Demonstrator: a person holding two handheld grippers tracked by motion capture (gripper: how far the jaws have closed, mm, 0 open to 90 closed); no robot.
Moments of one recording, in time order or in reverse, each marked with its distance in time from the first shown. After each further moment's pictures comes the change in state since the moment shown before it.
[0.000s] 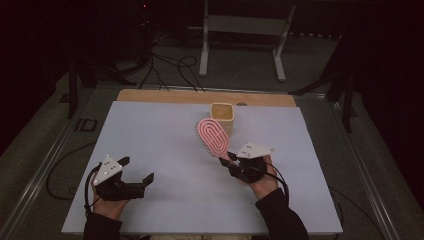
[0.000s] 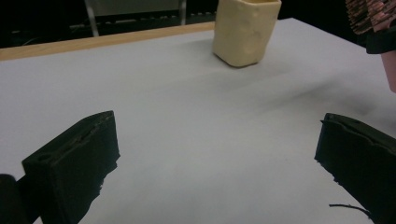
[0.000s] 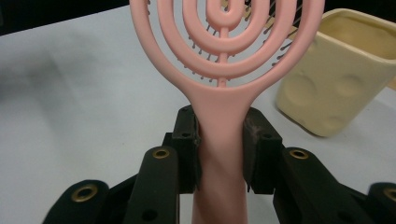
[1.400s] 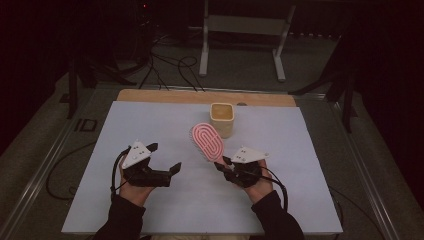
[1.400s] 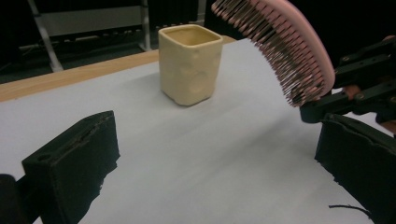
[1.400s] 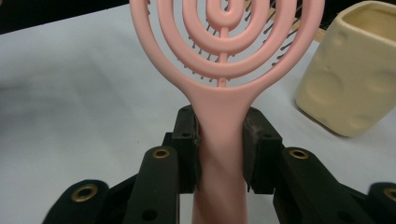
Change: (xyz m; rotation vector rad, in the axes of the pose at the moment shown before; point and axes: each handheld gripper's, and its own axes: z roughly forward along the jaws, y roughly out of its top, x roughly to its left) left arm -0.040 0.051 0.038 -0.039 -0.125 0.051; right arm 0.013 -0.005 0.008 0.008 0.018 -0.005
